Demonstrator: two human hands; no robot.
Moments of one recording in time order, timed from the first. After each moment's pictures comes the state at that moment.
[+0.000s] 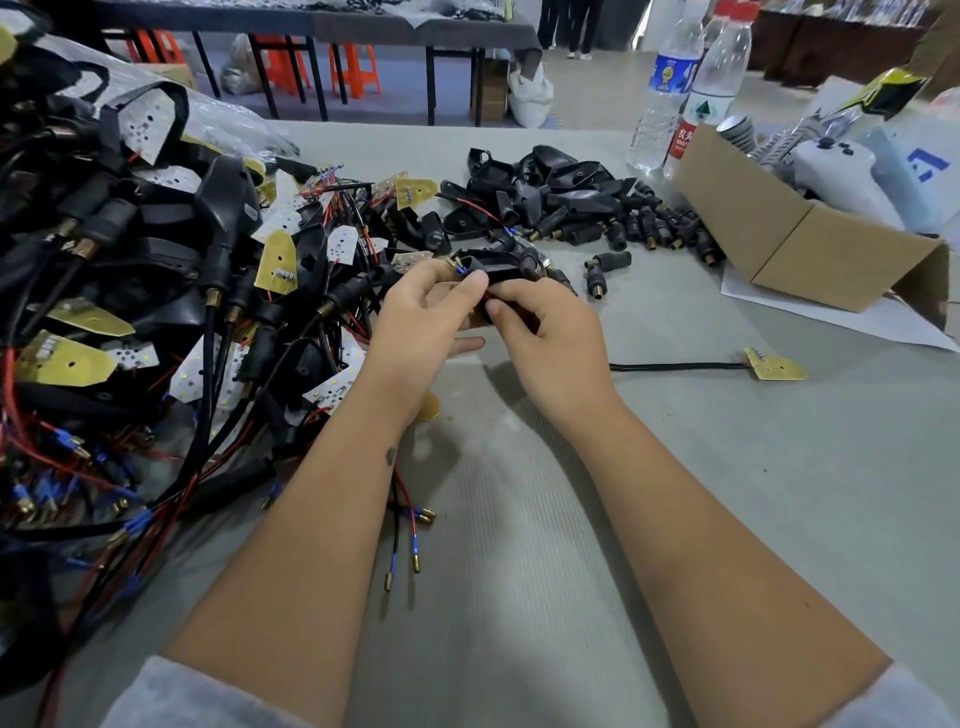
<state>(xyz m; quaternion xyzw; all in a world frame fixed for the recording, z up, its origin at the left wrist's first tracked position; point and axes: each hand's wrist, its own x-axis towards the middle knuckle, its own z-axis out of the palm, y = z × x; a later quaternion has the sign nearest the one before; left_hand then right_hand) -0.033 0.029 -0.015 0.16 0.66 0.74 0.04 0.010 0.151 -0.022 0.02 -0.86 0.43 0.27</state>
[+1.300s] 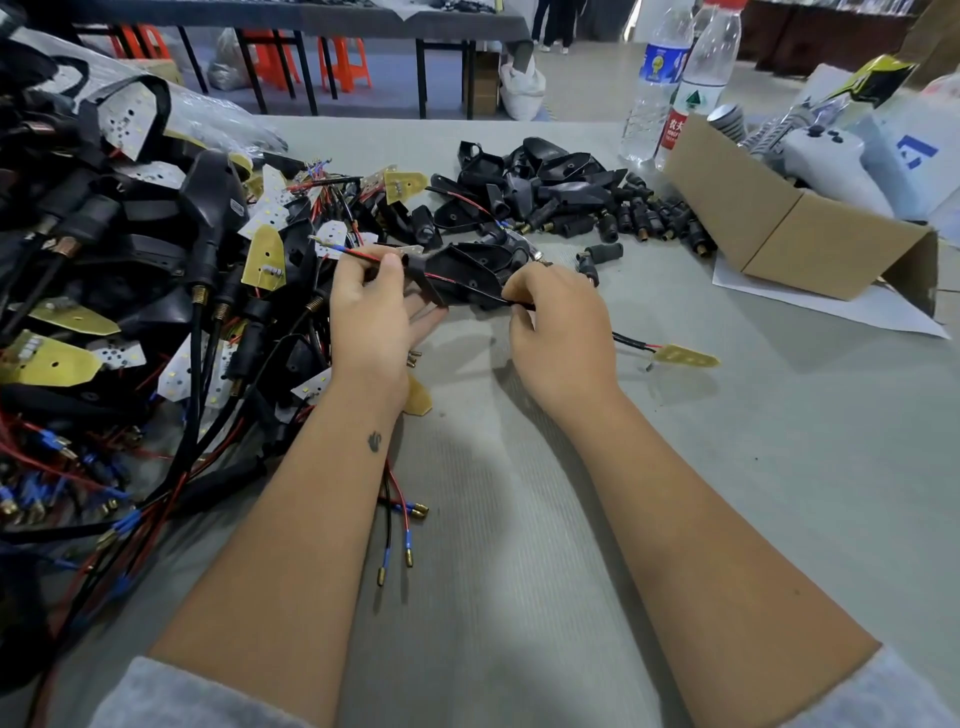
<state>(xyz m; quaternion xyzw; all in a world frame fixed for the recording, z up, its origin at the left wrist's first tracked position) -0.040 0.025 -0.011 -0.01 0.55 0.83 -0.03 0.009 0.158 -0.017 -0.05 -0.93 0.24 0.28</state>
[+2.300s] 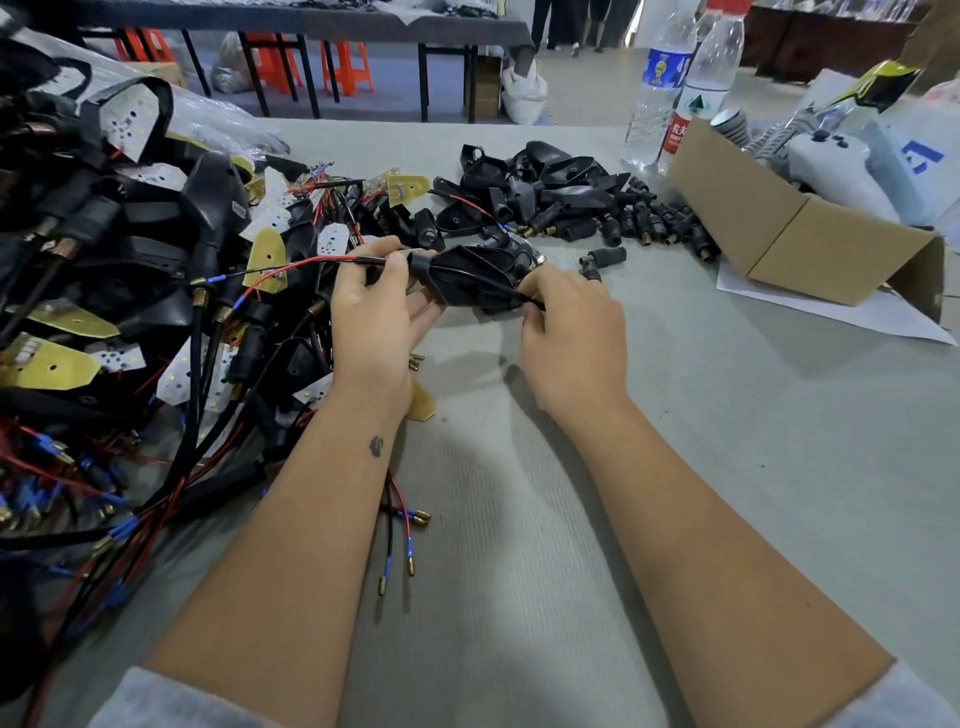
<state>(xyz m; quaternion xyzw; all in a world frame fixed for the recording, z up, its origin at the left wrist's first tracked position) -0.043 0.027 -0.012 0.01 0.50 0.87 -0.02 0.007 0.160 -0.020 -0.10 -0.94 0.19 0.28</state>
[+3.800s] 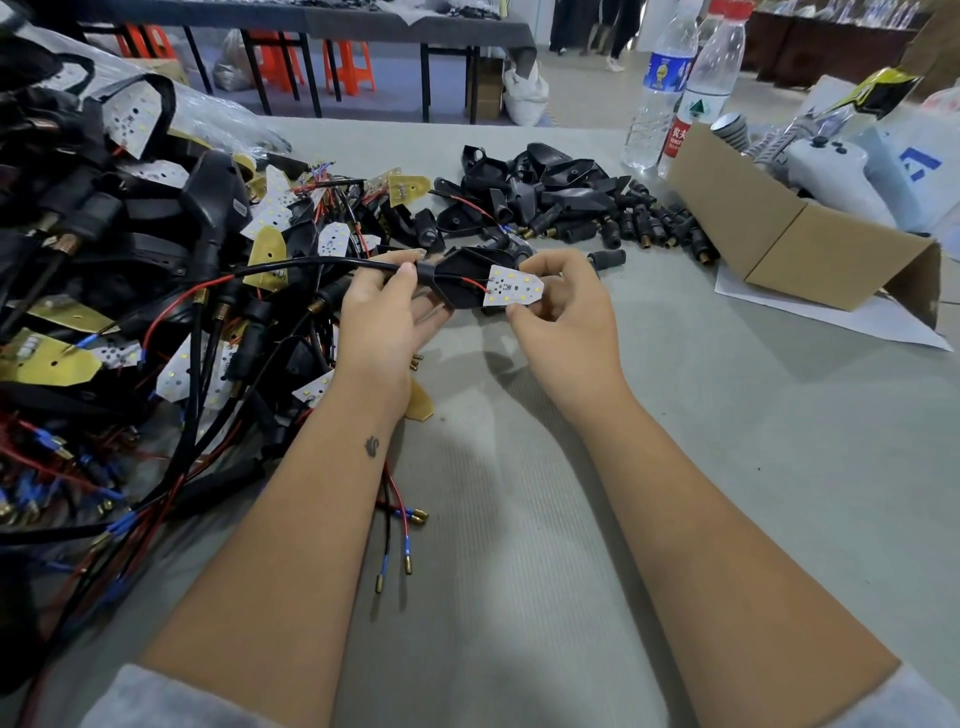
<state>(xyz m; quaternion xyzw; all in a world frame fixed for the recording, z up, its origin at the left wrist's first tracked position) -0.044 0.028 -0.013 0.01 0.52 0.85 0.02 0.010 0.156 -0.017 -0.04 -0.75 0.60 0.27</state>
